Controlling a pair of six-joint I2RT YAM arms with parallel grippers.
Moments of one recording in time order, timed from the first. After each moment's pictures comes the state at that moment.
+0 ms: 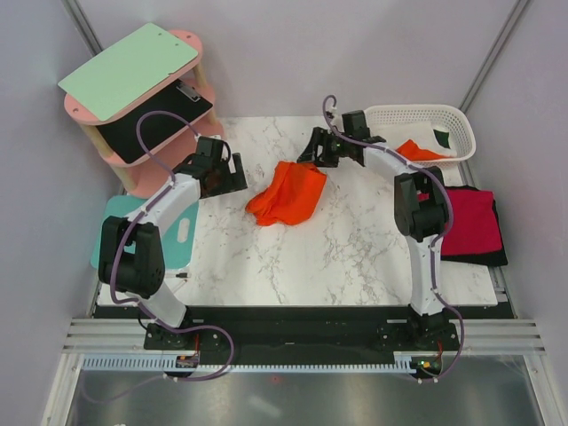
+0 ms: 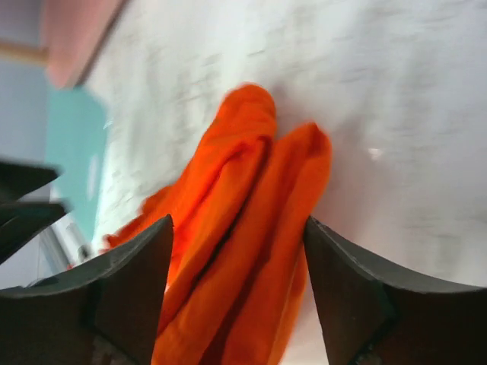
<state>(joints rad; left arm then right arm) -0.25 1.64 1.22 -0.47 -0.09 -0.40 0.33 2.22 1.81 -0.26 -0.66 0.44</state>
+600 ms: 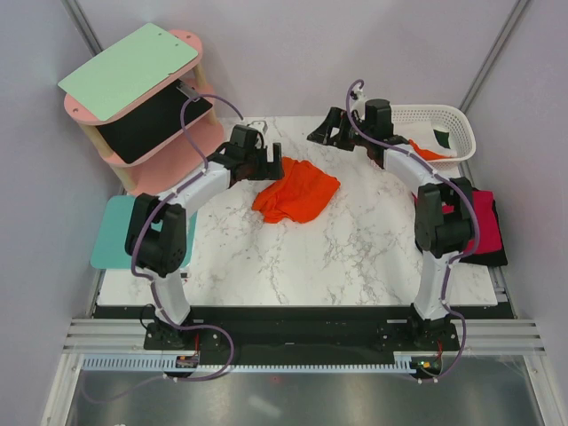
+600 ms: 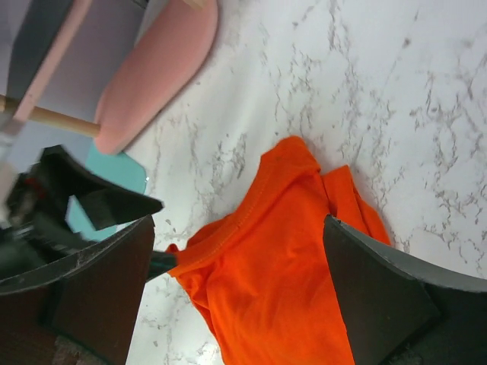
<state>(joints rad) -0.41 1.81 1.38 -0.29 0.06 -0.31 0.23 2.04 1.60 0.00 -0.57 0.52</state>
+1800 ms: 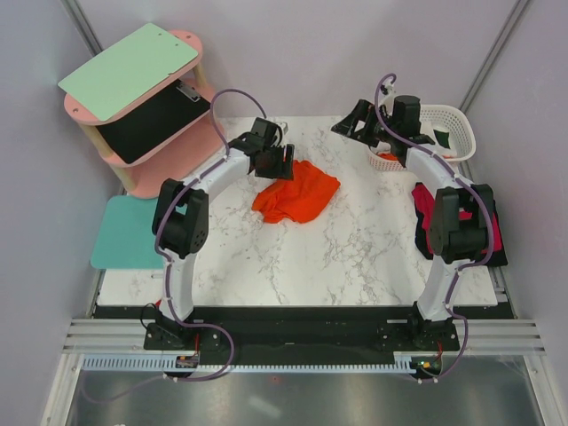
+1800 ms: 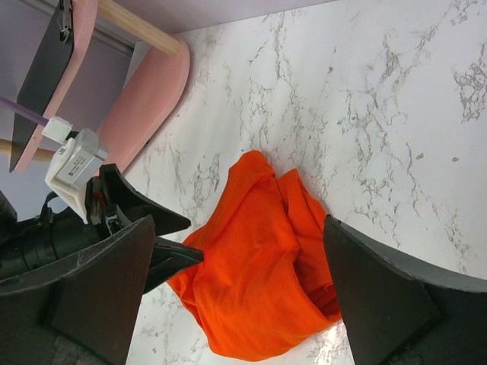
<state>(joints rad) -0.46 2.10 1.73 -0.51 0.13 -0.25 0.10 1.93 1.54 0.00 -0.58 0.54</state>
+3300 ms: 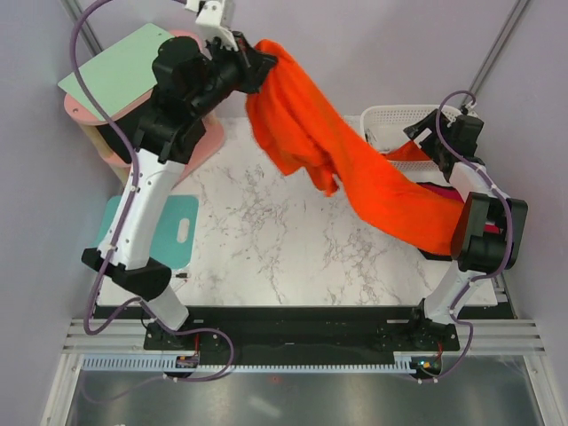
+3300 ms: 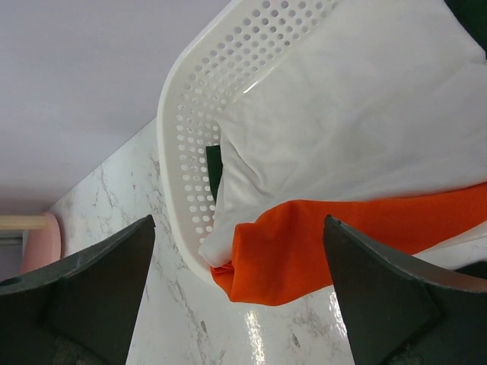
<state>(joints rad) -0.58 1.72 2.34 -0.51 0.15 -0.24 -0.23 1.83 1.31 0.09 -0.28 0.62</state>
